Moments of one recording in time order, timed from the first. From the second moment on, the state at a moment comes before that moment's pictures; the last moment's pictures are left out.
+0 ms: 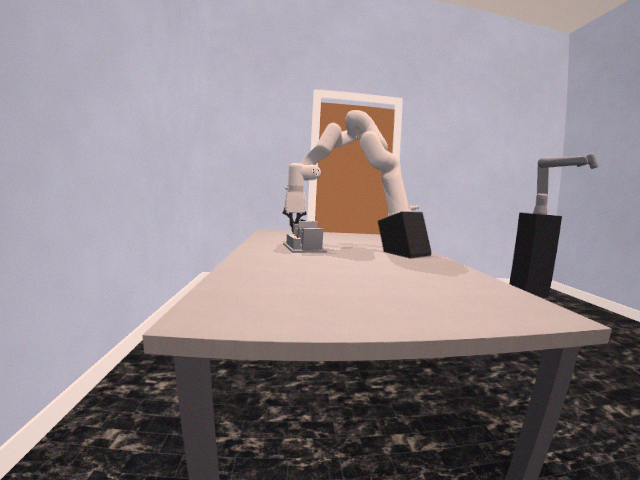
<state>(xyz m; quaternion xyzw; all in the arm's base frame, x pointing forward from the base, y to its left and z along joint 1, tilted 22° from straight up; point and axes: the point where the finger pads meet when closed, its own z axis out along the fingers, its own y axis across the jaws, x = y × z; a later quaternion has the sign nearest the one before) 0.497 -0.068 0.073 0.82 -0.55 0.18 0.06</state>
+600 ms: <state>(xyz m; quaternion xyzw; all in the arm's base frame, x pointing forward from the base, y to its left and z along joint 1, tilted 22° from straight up) 0.501 -0.068 0.069 0.82 -0.55 0.18 0.06</state>
